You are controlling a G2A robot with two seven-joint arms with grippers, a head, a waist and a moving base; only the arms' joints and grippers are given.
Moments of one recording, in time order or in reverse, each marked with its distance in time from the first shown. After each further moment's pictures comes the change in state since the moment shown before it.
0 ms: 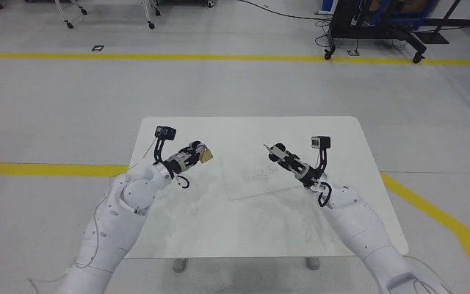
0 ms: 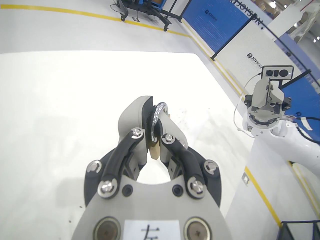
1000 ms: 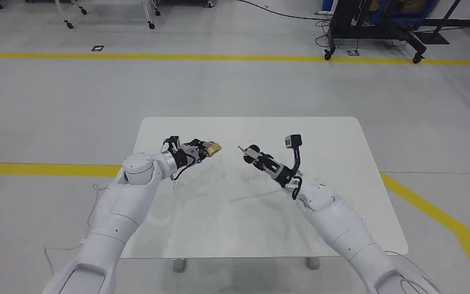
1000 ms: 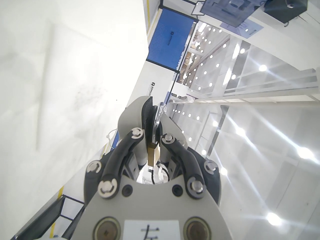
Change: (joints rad) left arm -0.275 -0.088 0.090 0.373 -0.972 0.617 -0.306; right arm 0.030 -0.058 -0.109 -0.077 -0.190 0.230 -0.209
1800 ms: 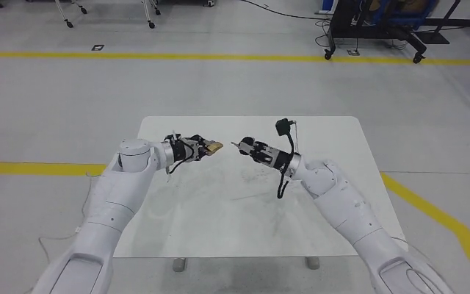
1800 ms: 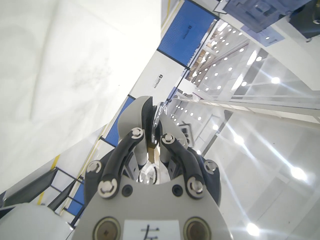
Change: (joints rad) left arm -0.070 0.013 0.019 -0.026 0.042 0.269 -0.096; right arm 0.106 0.026 0.057 -0.106 -0.578 0.012 -0.040
